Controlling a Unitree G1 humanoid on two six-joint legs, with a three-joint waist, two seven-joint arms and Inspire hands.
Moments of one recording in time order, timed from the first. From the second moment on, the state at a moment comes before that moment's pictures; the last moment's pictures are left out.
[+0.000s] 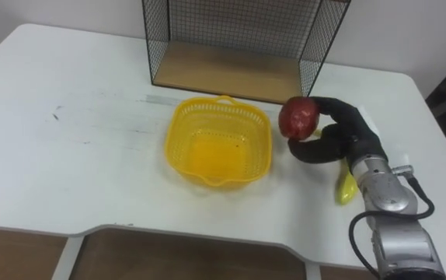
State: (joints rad) left arm 0.27 0.27 0.08 1.04 0.17 0.10 -0.03; right arm -0.15 -0.43 -0.06 0.29 0.04 0.04 0.09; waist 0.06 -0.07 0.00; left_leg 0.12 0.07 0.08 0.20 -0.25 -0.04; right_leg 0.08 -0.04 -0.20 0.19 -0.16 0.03
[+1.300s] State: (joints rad) left arm 0.19 0.27 0.07 1.09 0.17 0.10 -0.05; right arm -0.15 -0.43 0.06 0.05 -0.17 0.05 0.25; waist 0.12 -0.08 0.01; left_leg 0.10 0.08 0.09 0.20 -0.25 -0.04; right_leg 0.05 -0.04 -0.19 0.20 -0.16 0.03
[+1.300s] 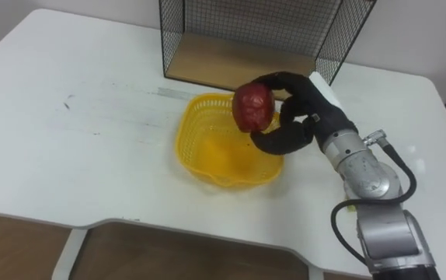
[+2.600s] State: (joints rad) left arm 0.19 0.26 0.08 1.10 0.15 0.08 -0.02; right arm -0.15 -0.42 0.01 0.02 -0.11 0.06 0.21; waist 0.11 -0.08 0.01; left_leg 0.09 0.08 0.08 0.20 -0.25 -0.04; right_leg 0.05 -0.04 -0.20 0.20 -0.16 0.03
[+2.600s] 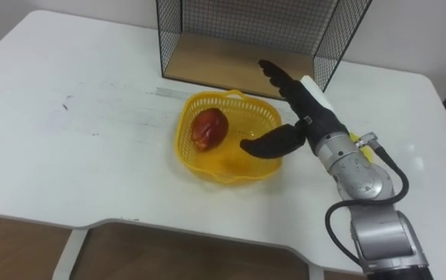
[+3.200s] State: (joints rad) left arm 0.24 0.24 0.11 1.10 0.17 0.08 0.01; right arm -0.15 -0.42 -0.16 0.06 -0.09 0.04 -0.11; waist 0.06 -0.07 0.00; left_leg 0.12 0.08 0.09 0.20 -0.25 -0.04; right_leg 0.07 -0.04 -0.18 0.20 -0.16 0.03
